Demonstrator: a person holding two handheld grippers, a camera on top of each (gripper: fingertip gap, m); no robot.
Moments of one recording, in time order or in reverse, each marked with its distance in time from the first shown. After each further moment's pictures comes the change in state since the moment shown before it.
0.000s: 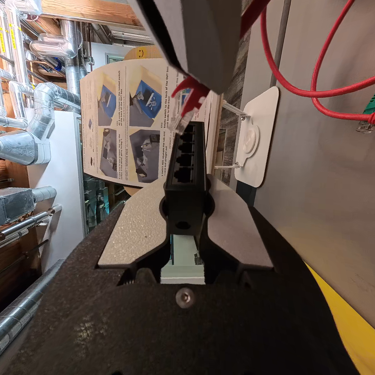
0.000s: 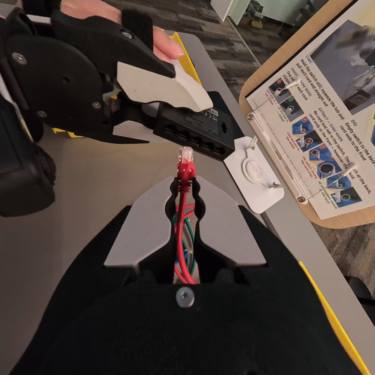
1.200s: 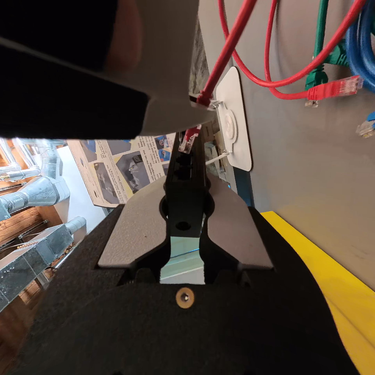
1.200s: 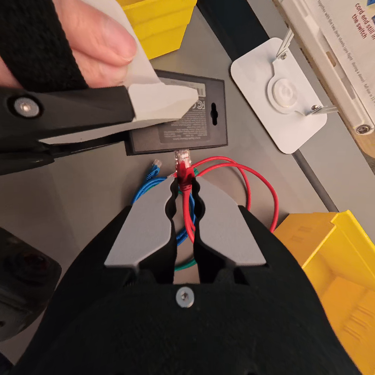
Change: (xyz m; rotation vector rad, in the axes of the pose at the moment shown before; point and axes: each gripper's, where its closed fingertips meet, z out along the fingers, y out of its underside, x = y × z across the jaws) left arm 0.047 -0.022 0.004 -0.068 0.094 0.324; right arm -0.004 0.061 0.032 -0.358 -0.006 0.211
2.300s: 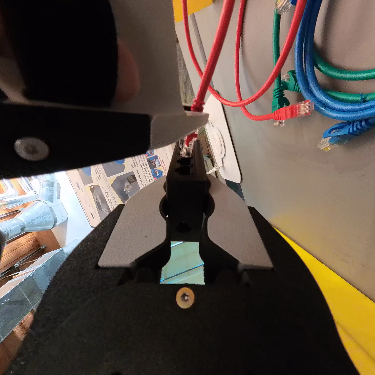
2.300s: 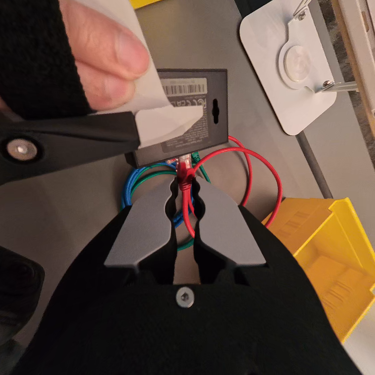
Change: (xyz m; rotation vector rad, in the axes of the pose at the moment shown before) left arm 0.015 -0.022 -0.003 0.086 0.047 0.055; right arm -0.002 0.020 0.007 -0.148 0.025 -0.048
